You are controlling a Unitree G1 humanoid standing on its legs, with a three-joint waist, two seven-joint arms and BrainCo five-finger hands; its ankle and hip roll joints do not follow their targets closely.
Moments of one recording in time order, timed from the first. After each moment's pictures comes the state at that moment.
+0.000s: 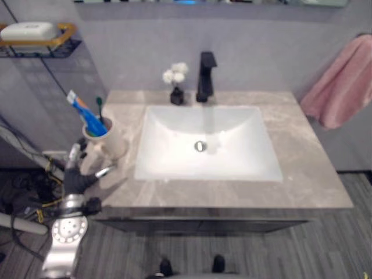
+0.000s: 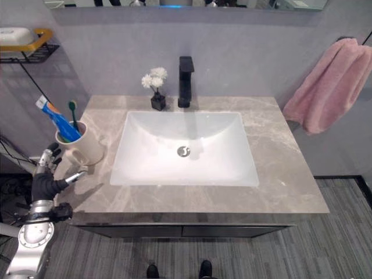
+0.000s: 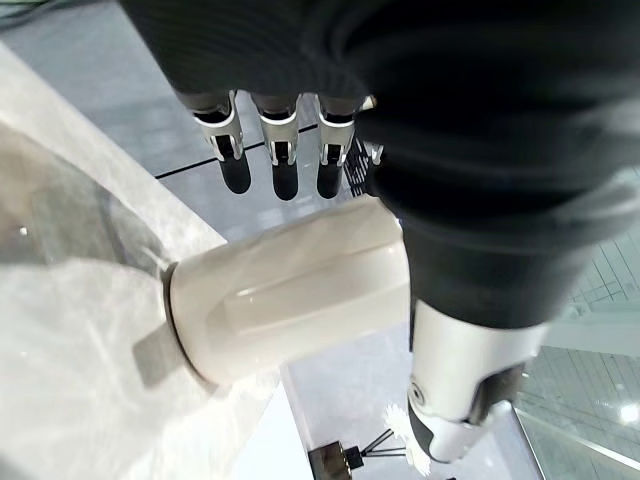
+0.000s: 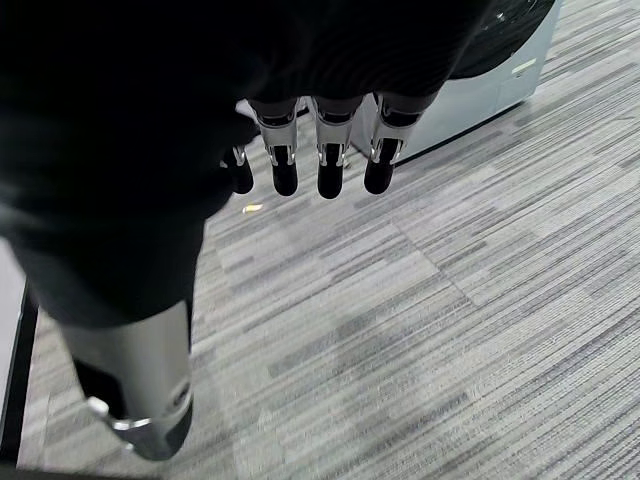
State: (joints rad) left arm 0.25 0.47 0.13 -0.06 -0.16 -0.30 0.21; right arm 0.14 -0.39 -0.25 1.35 0.27 -0.09 -0.29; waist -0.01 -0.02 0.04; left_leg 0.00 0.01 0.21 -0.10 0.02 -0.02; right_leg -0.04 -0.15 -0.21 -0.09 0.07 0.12
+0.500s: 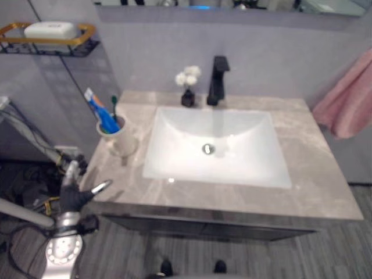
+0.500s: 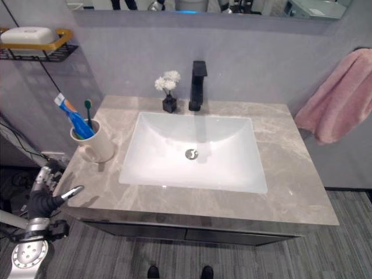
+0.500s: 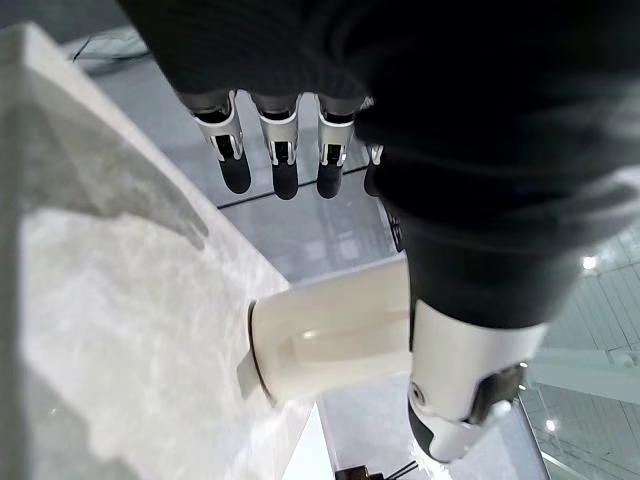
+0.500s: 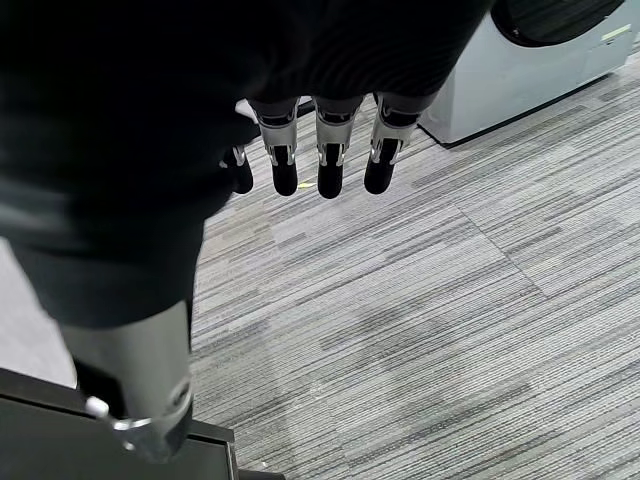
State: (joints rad) left arm 0.35 0.43 0.14 -0.11 -0.24 -0.29 0.16; right arm 0.12 -0.40 -0.25 1.31 0.28 -0.09 -0.28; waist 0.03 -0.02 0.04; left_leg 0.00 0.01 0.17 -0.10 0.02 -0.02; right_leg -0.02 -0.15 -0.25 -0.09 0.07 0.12
